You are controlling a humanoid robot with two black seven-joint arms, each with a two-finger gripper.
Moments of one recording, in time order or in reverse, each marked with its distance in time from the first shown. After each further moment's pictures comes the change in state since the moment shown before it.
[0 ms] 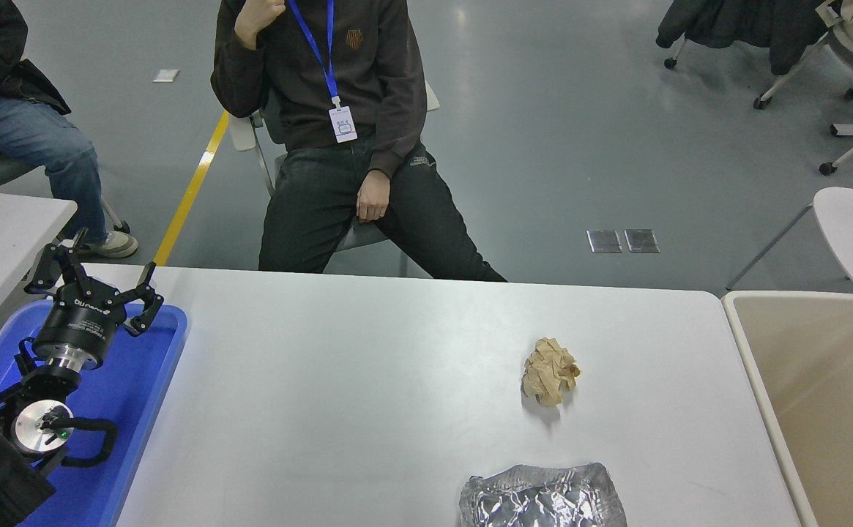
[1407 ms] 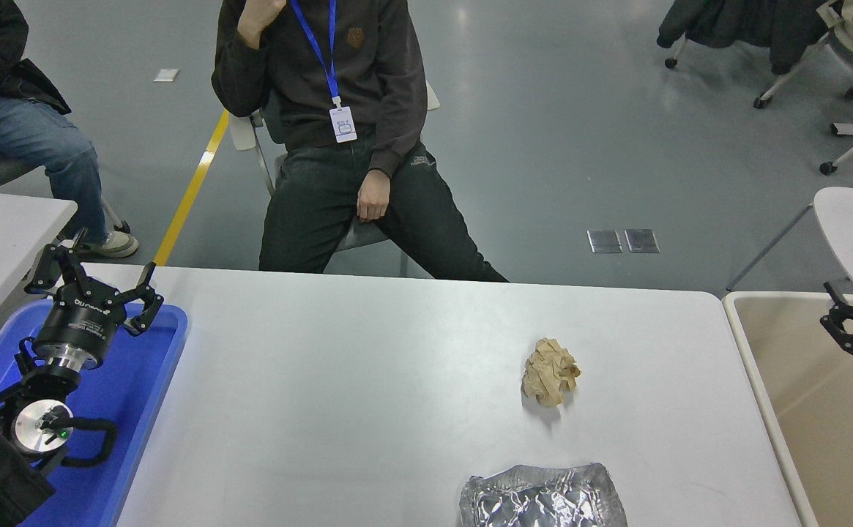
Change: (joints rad) left arm 0.000 0.000 0.001 0.000 0.000 0.000 0.000; right arm -0.177 0.113 1.209 0.557 0.299 0.328 -0.199
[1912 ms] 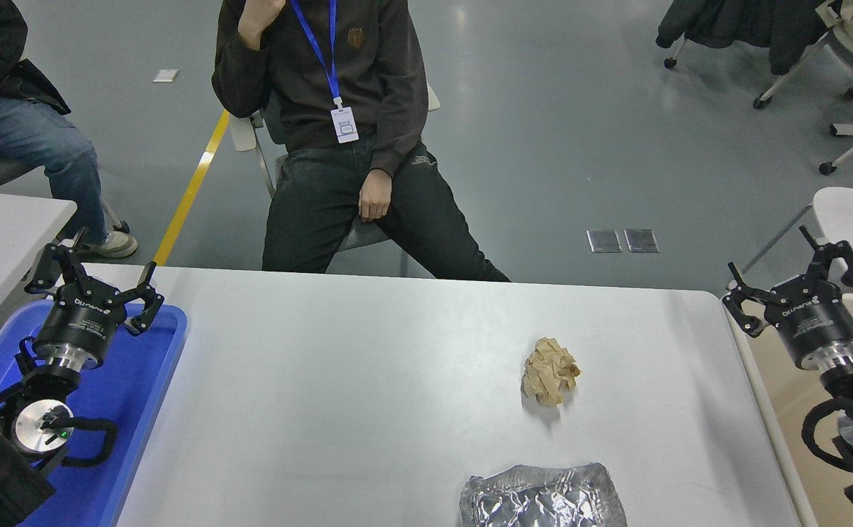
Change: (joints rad) left arm 0.000 0.000 -0.001 0.000 0.000 -0.001 -0.001; right arm 0.042 0.182 0.033 0.016 -0.063 -0.043 0.056
